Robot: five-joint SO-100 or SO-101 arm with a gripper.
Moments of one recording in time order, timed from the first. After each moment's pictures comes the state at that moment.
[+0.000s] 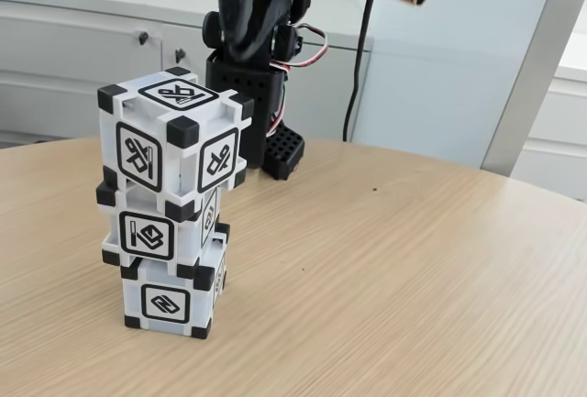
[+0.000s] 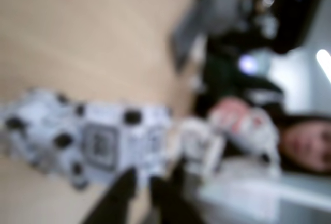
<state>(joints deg) 31.5 184.7 131.8 76.7 11.3</state>
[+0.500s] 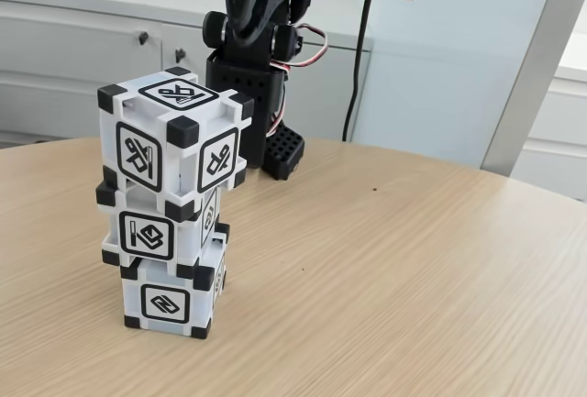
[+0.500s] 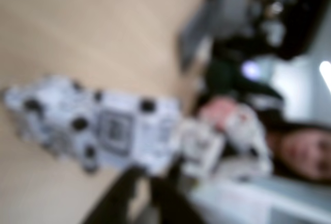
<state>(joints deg) 31.5 184.7 130.0 81.8 6.8</state>
